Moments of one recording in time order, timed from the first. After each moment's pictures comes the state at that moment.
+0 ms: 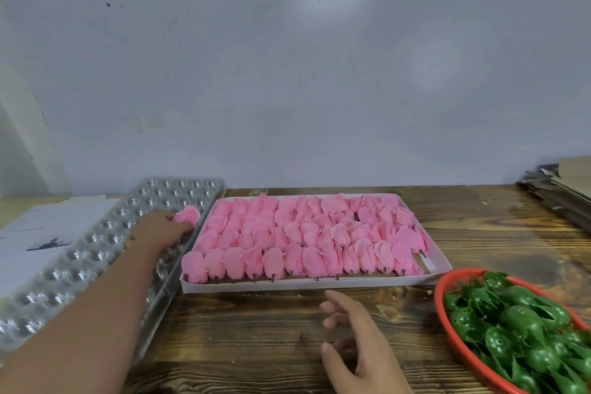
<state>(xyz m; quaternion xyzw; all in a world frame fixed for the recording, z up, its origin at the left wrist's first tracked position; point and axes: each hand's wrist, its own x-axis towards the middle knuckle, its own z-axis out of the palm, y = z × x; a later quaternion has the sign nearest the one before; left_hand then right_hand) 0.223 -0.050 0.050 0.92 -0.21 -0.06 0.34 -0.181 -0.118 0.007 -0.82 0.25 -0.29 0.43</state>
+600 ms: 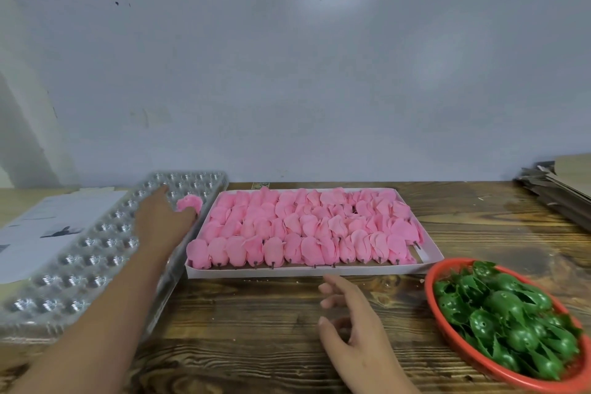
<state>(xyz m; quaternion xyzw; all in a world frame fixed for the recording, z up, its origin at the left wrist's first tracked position) 0.165 -0.038 0.072 0.89 -0.20 0.06 0.41 -0.182 -0.120 0.008 -0.79 0.25 -0.31 0.46</state>
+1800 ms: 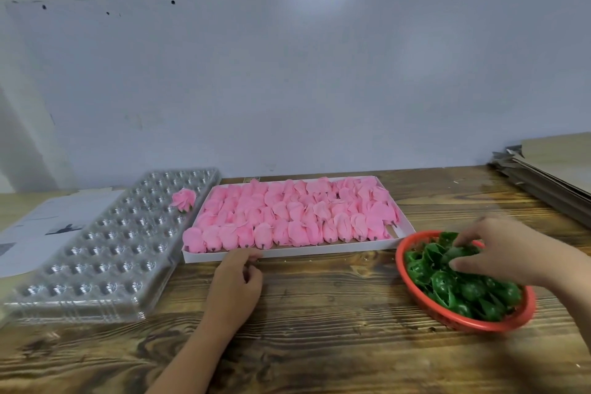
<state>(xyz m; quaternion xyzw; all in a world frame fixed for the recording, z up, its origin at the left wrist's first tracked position) -0.009 -0.025 -0.002 0.79 -0.42 0.02 0.44 -0.330 -0.239 0.138 -0.87 0.47 0.04 0.10</state>
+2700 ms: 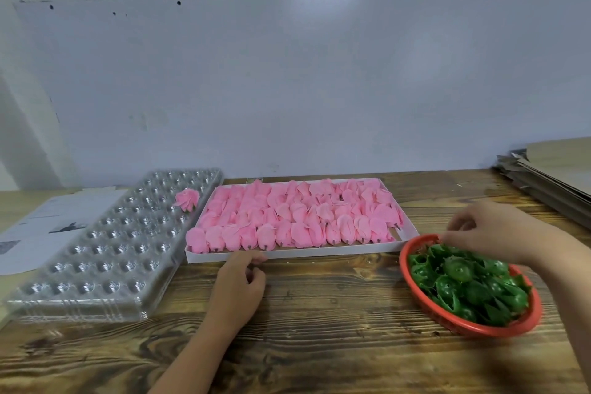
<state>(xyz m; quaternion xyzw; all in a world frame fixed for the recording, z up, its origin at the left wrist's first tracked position) -0.005 -0.024 -0.004 0.79 -0.42 -0.02 0.45 -0.308 -0.242 0.154 -0.86 0.48 -0.03 0.15</state>
